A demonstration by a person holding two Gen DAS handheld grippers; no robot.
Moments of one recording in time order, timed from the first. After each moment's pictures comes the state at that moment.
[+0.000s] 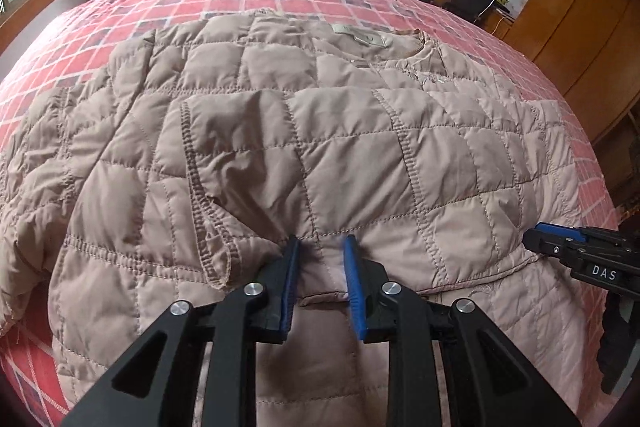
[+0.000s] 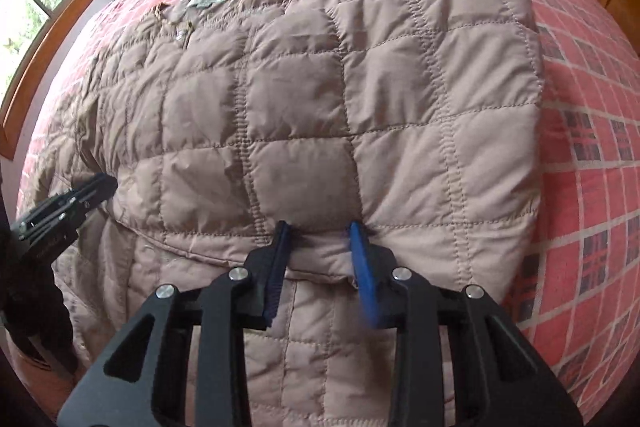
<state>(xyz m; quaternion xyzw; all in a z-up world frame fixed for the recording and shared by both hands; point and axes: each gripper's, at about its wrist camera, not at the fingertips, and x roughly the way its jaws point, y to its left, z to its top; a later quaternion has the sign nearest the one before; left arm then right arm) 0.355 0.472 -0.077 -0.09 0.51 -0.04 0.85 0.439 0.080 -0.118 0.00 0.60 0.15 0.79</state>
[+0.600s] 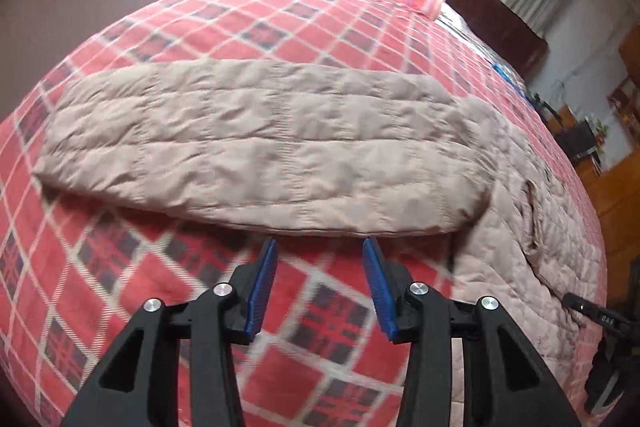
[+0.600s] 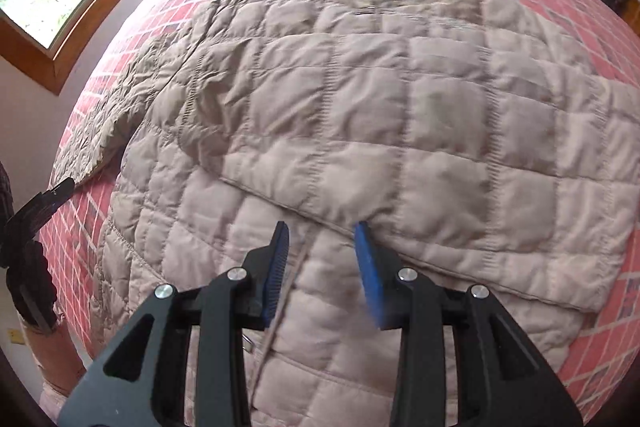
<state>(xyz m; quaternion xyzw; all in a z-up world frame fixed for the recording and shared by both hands) 0.170 0.740 -0.056 -0.29 0.44 0.20 0.82 0.410 0.200 -0.099 -0.06 0.60 0.28 0.75</state>
